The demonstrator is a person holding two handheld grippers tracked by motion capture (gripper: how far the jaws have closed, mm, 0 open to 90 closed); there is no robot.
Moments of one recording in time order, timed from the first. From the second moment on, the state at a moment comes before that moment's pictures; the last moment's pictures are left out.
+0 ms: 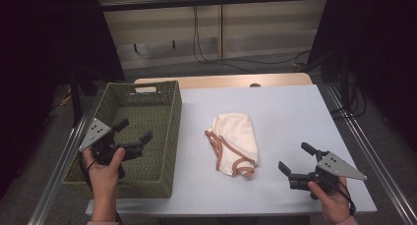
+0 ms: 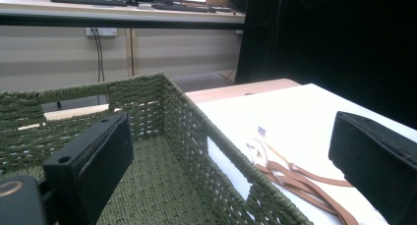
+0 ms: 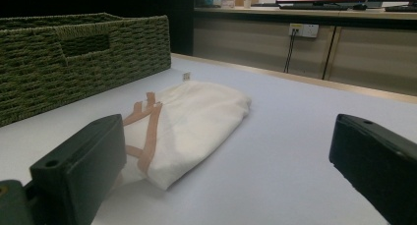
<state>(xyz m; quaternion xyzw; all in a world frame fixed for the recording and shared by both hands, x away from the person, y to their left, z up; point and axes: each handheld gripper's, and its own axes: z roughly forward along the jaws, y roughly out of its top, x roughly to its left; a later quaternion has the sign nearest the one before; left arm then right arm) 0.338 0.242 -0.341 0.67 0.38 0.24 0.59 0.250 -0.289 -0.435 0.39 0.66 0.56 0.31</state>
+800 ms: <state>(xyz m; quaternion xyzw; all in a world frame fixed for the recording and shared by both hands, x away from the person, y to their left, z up) 0.348 0.223 -0.332 0.68 0.38 0.22 0.59 0.249 -0.288 -0.436 0.39 0.66 0.56 0.31</state>
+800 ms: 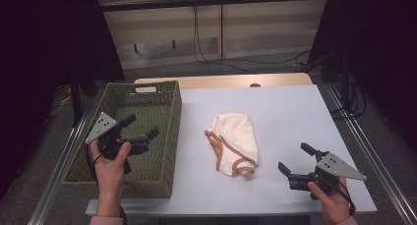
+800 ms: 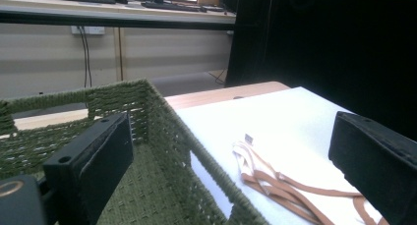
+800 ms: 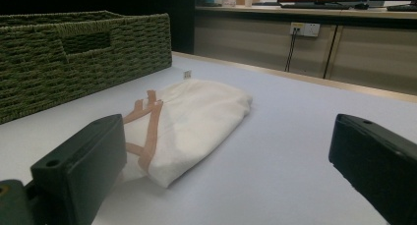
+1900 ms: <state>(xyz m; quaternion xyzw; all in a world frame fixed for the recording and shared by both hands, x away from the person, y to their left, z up) 0.373 0.173 -0.302 0.70 0.36 0.18 0.60 0.249 -0.288 -0.437 0.39 0.66 0.56 0.31</state>
